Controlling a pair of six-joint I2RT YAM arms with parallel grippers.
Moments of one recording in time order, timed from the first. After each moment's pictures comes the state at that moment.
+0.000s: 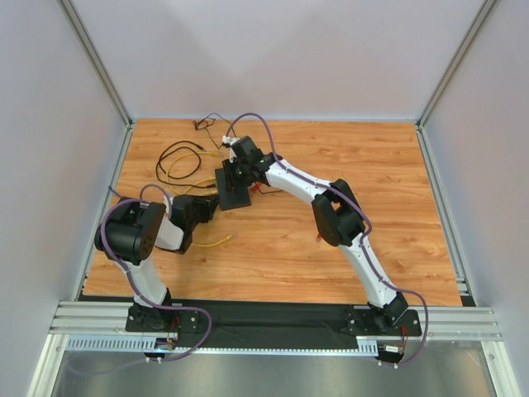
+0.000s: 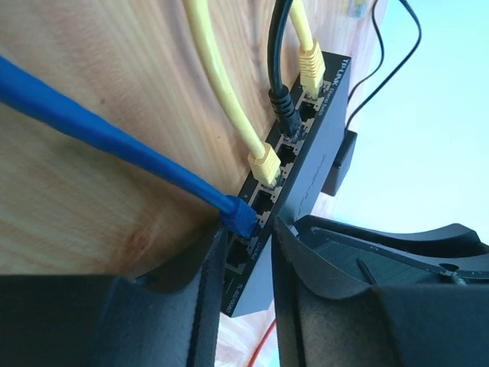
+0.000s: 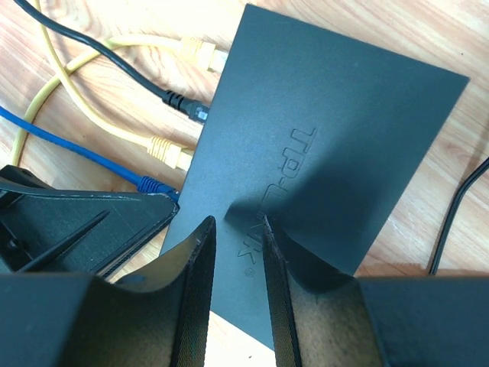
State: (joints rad) left arm -0.22 1.79 0.40 0.91 -0.04 -1.54; right arm 0.74 2.43 2.08 -0.46 -0.18 0.32
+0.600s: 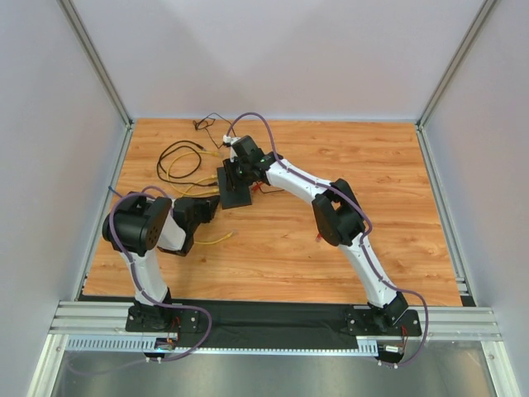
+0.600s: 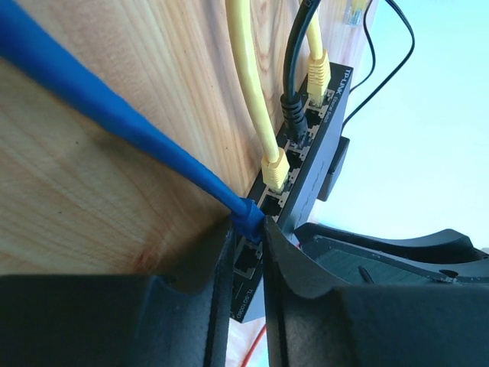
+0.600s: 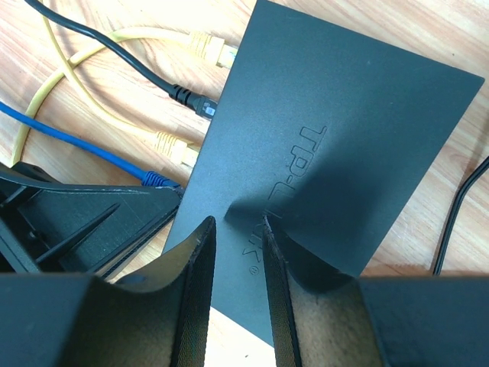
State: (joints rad) left arm -0.22 1.88 0.40 1.05 -0.05 -1.58; right arm 0.73 2.44 2.09 -0.46 -0.18 0.32
